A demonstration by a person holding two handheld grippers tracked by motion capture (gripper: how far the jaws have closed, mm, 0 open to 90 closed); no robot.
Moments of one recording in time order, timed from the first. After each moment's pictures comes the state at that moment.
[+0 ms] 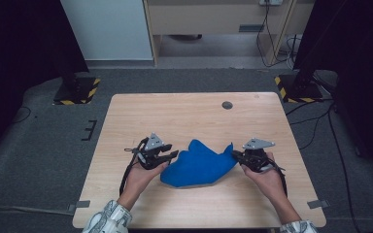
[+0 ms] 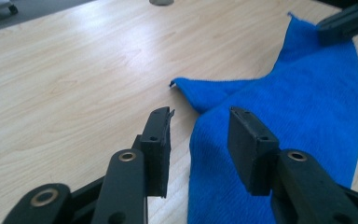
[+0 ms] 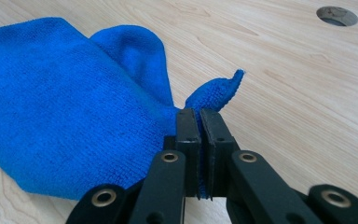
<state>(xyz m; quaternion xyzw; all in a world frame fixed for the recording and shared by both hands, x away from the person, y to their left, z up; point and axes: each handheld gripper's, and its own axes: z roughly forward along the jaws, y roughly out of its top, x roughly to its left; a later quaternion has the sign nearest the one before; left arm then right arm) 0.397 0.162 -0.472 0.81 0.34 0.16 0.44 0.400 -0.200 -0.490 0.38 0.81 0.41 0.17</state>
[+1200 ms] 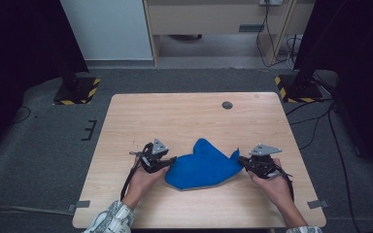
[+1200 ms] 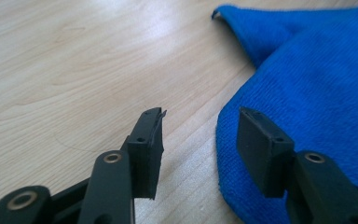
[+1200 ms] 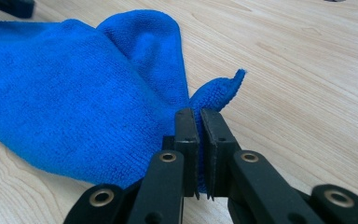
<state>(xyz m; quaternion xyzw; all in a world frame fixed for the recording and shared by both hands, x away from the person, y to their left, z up) 0.408 0.158 -0.513 0.84 0.36 0.18 0.37 0.383 -0.218 -0.497 0.39 0.81 0.40 0.17</state>
